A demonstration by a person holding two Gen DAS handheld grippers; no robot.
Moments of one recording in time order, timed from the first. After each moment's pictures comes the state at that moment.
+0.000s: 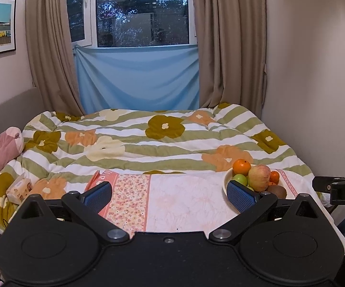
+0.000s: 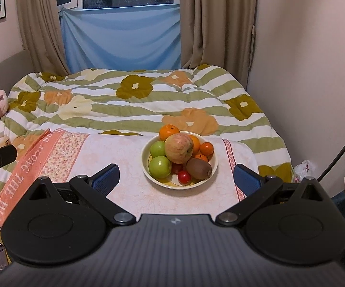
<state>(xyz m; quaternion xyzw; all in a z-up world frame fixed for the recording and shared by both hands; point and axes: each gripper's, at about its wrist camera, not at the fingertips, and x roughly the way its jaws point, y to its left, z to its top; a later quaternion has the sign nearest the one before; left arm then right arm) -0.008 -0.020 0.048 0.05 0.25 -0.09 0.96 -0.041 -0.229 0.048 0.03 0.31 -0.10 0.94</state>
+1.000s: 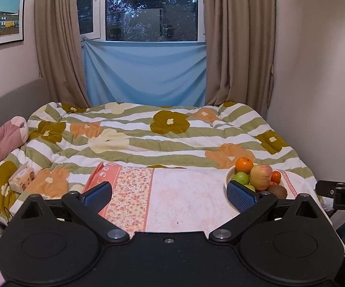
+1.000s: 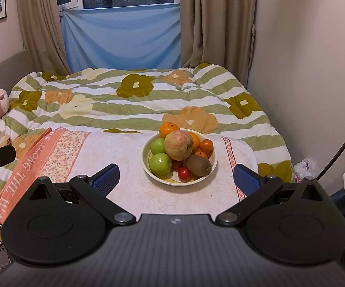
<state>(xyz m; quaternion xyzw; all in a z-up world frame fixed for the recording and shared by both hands) -0.013 -0.016 0.048 0.03 0.27 -0.08 0.96 -0.046 -0.230 0.046 0.03 0.32 -0.10 0.94</state>
